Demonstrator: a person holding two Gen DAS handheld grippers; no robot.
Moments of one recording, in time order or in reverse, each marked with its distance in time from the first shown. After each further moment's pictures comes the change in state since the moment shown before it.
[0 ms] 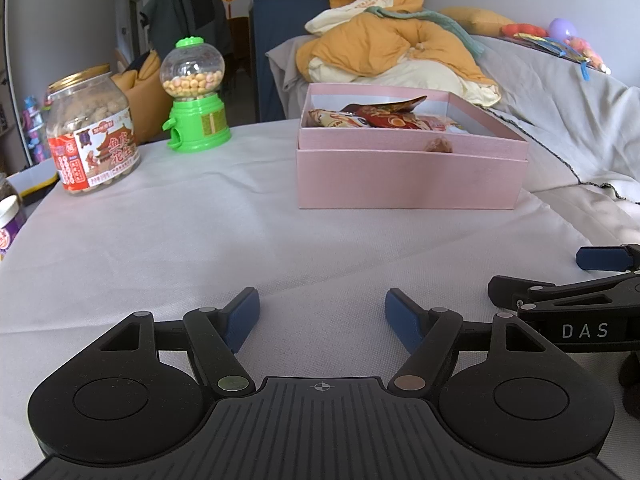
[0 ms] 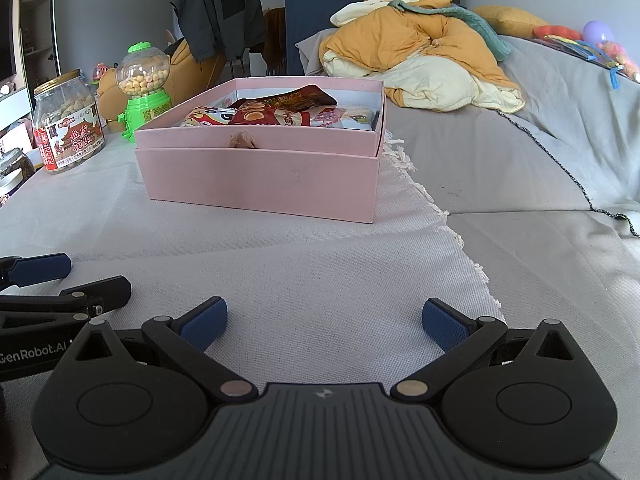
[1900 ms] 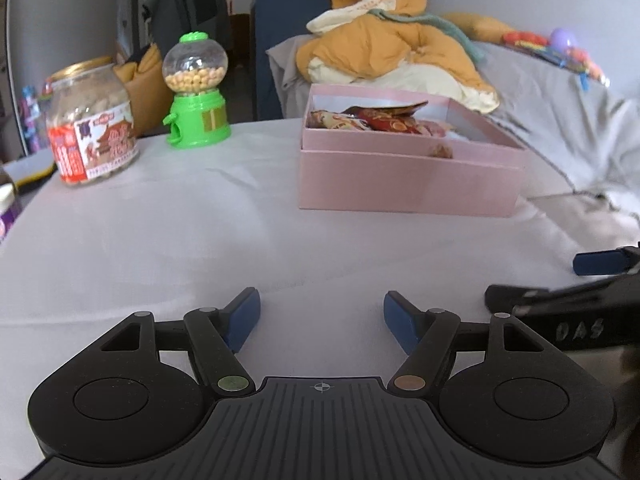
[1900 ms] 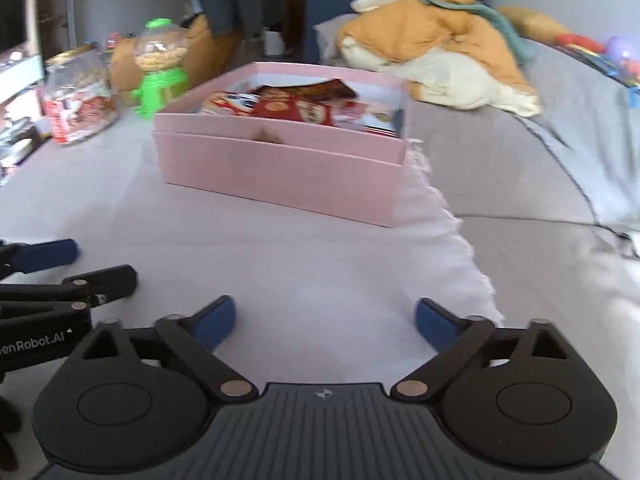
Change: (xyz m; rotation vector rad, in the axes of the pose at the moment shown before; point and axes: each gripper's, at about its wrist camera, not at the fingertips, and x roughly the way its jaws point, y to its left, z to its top) left arm -0.001 0.002 -0.001 -0.013 0.002 -0.012; right arm 0.000 0.012 0.007 -0.072 0.066 -0.017
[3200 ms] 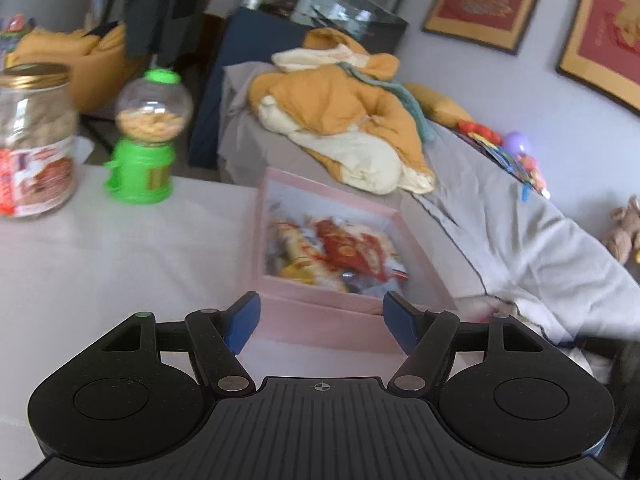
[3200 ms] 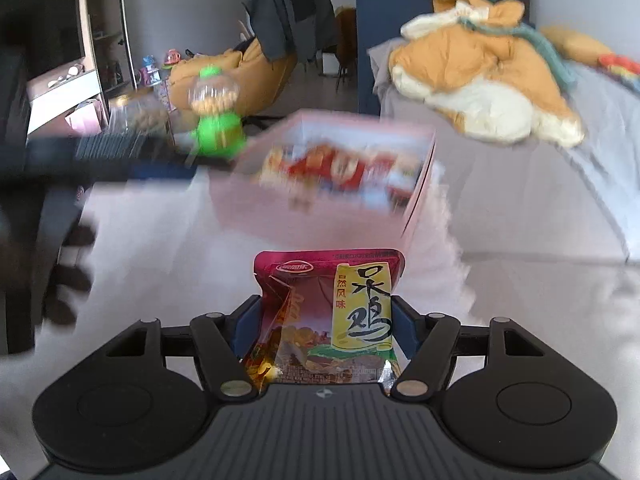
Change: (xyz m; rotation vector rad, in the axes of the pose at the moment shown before) left arm 0.005 0.057 0.083 -0.261 -0.100 -0.331; right arm -0.056 -0.035 0.053 -0.067 -0.067 0.206
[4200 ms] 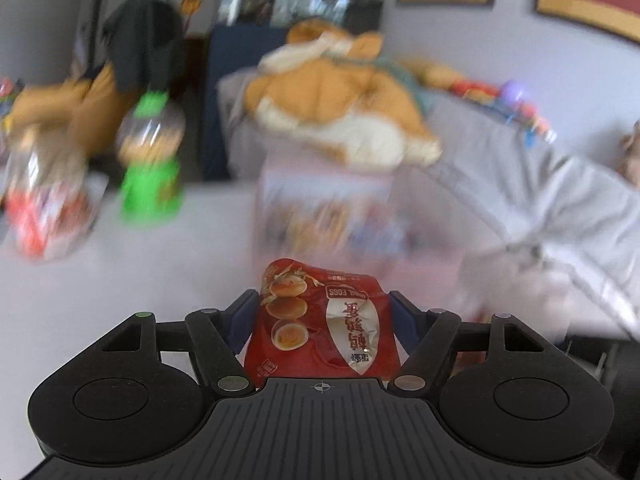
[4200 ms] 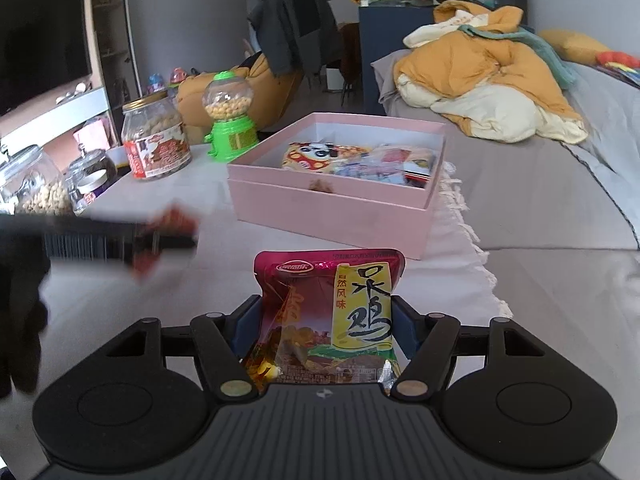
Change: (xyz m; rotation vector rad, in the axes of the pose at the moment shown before) left arm -0.018 -0.047 -0.003 0.229 0.002 0.077; right arm 0.005 0.012 -0.043 0.046 -0.049 0.035
